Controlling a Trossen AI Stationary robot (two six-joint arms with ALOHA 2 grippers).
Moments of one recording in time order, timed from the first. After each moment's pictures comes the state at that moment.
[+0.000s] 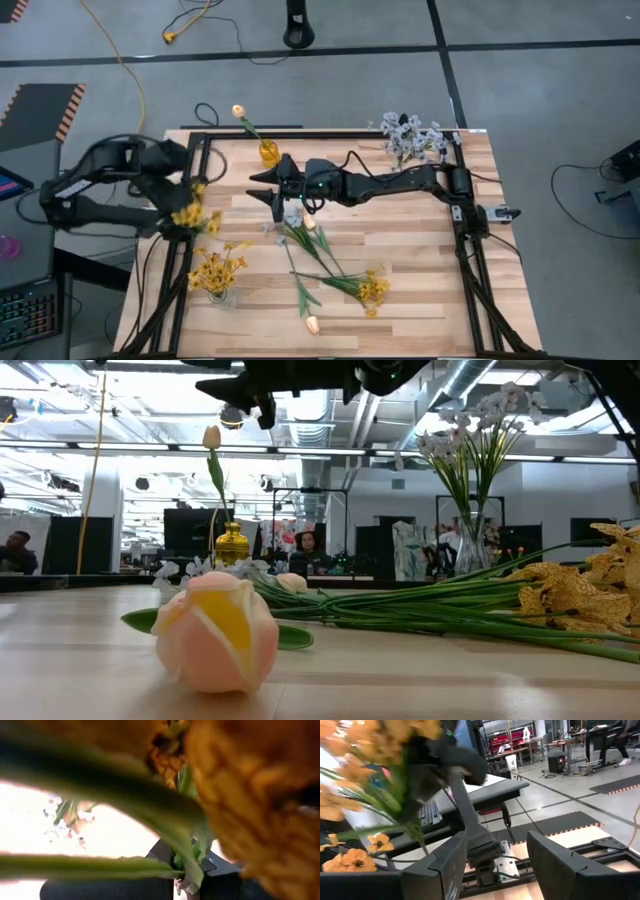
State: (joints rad) left arm 0.23 0.83 1.31 -1.54 0.62 0.52; right arm -0.04 2.07 1.65 0.47 0.00 0.24
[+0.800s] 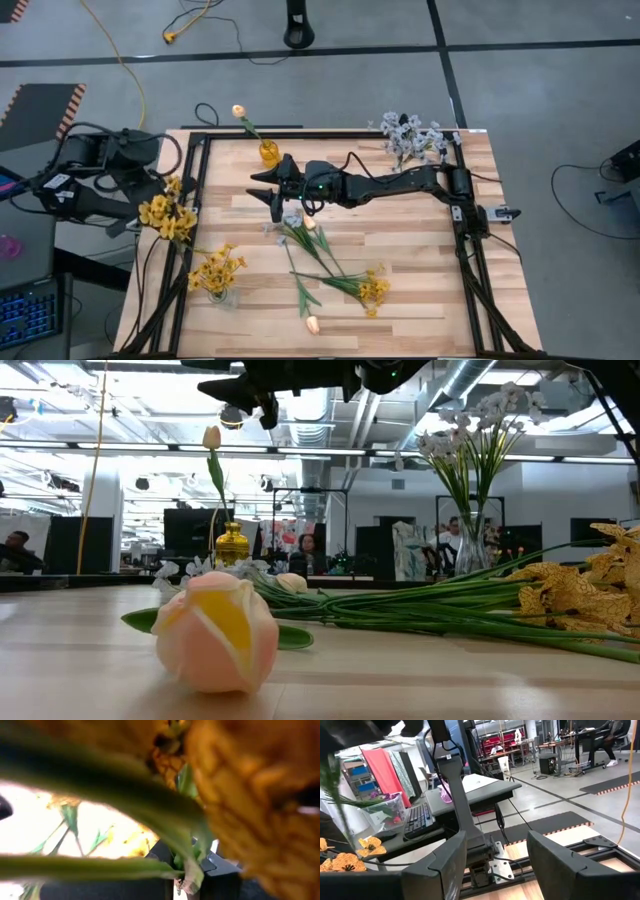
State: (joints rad) left arm 0.07 0.88 1.51 -1.34 0.83 0.28; right arm -0.04 2.07 1.65 0.47 0.06 0.24
